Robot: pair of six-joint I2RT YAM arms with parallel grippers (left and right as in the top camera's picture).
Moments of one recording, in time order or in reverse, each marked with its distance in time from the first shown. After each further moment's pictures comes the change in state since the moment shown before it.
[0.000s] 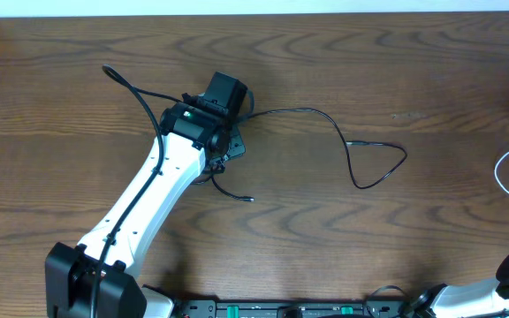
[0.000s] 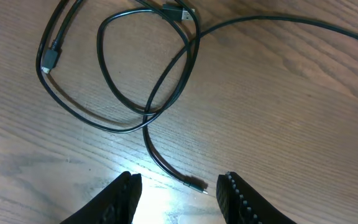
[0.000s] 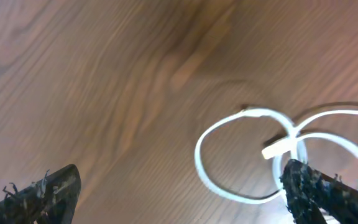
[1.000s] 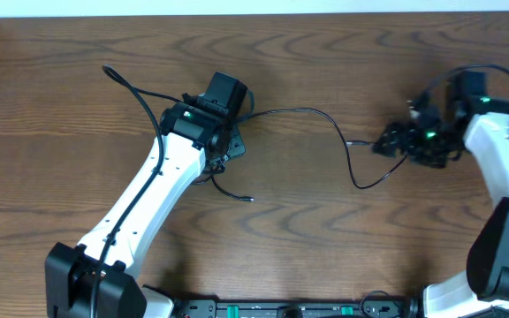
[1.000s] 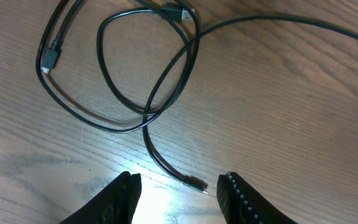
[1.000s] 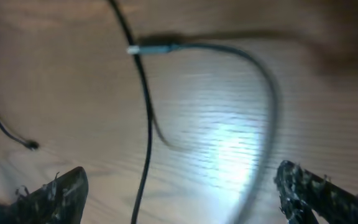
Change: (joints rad) left arm 0.000 0.000 0.000 0.000 0.000 0.000; right arm 0.622 0.000 -0.182 -0.227 -0.177 -0.219
